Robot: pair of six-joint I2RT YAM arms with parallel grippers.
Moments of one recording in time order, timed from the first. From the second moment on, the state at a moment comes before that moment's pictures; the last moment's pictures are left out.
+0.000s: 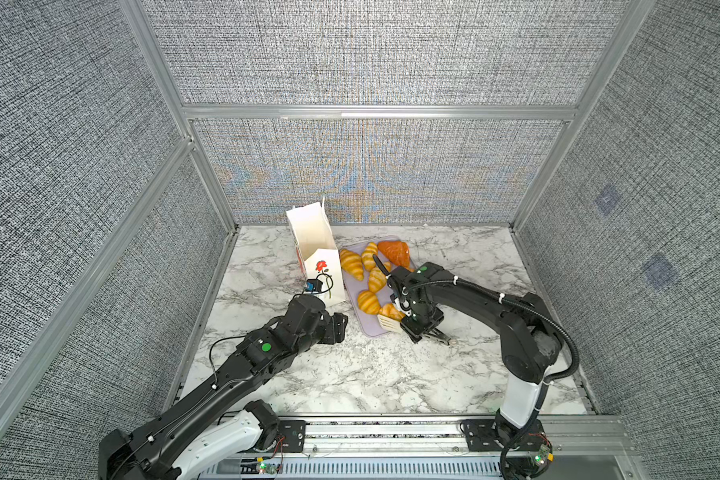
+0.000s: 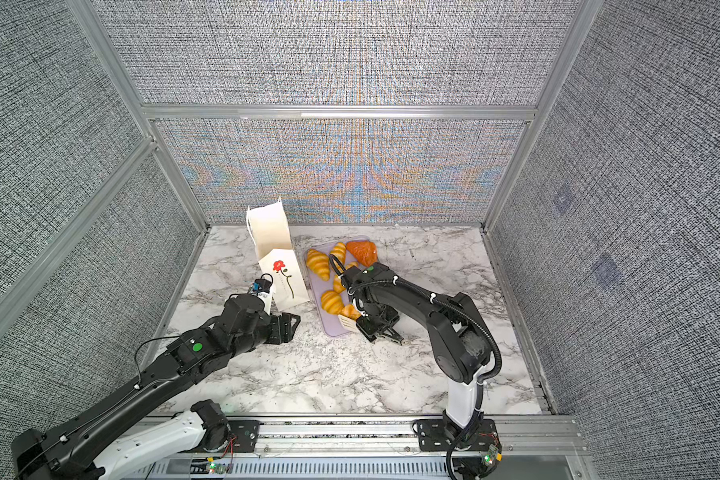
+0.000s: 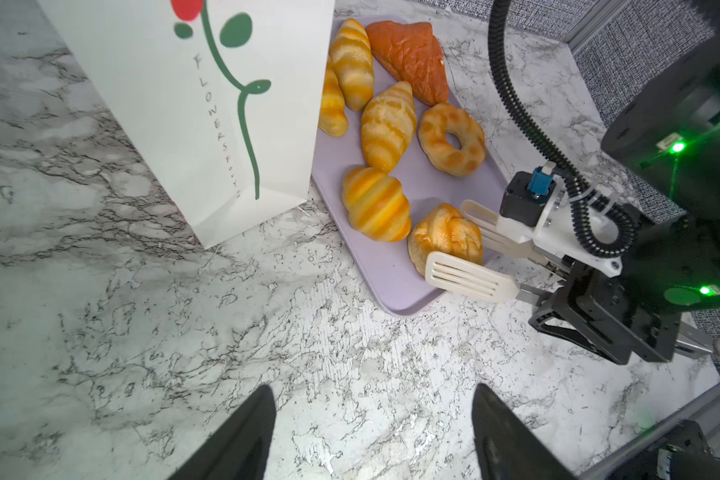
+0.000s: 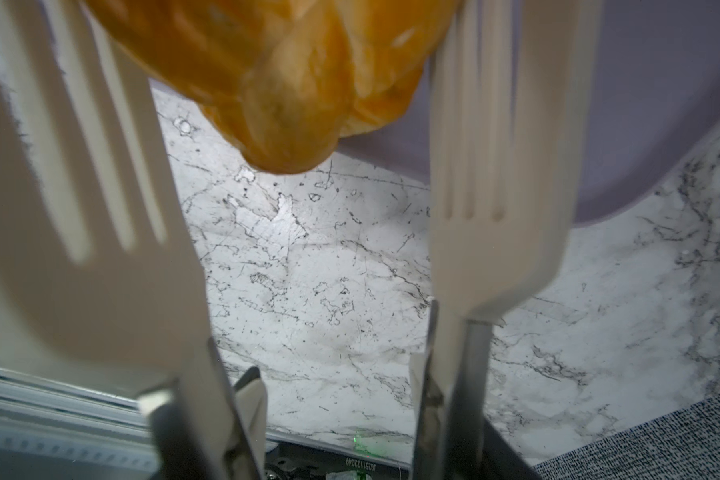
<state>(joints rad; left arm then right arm) -0.77 0.92 0.78 -0.59 -0.11 -0.58 0.70 1.87 1.44 -1.28 0.09 0.02</state>
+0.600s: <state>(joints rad) -0.78 0.97 0.73 -0.52 -0.11 -0.53 0.65 1.81 1.42 -1.28 0.04 -0.01</state>
